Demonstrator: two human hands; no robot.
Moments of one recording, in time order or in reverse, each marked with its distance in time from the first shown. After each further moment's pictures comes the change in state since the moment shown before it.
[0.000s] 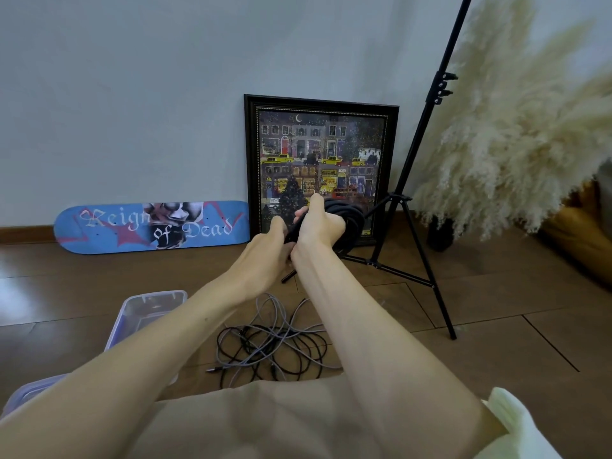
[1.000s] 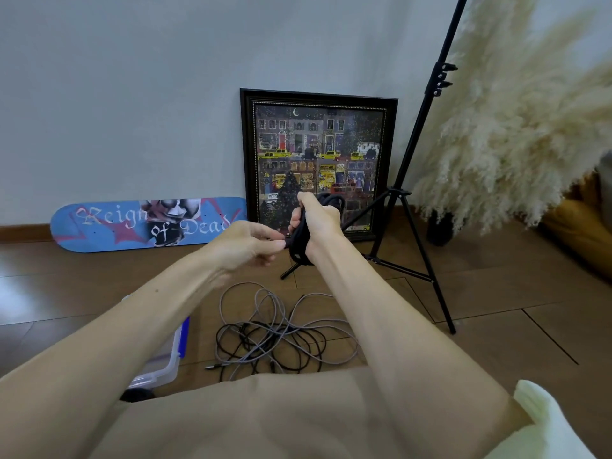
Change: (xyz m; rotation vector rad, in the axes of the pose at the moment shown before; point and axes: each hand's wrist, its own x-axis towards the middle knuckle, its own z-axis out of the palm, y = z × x) left_hand 0.010 -0.012 -0.018 -0.661 -0.086 -0.396; right_hand 0.015 -0.011 -0.015 -0.125 -0.313 0.138
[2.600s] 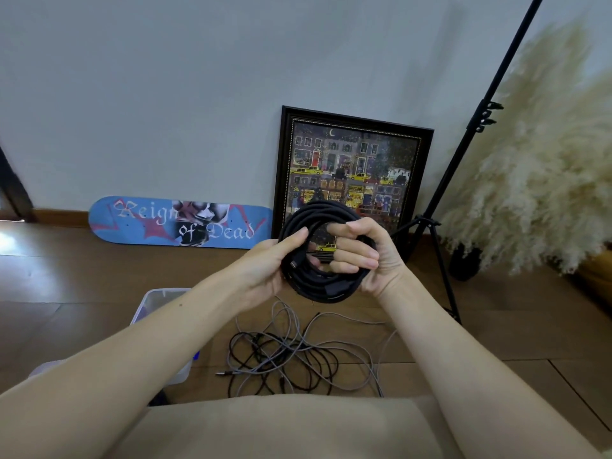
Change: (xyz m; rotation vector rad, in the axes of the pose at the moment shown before) left_hand -0.017 -0.005 -0.010 -0.545 -0.091 -0.084; right_hand -0.003 -0.010 -0.033 0.344 -1.109 0.405
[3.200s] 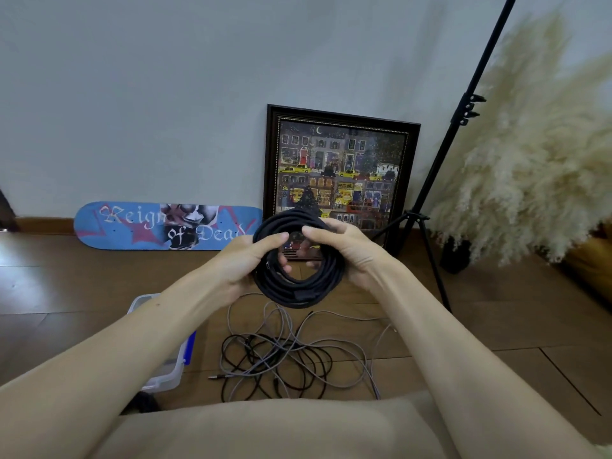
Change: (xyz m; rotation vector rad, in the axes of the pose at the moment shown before) left_hand 0.007 0.003 -0.004 0.154 0.161 0.072; right_hand 0.002 -0.005 -0.006 -0.668 0.608 -0.116
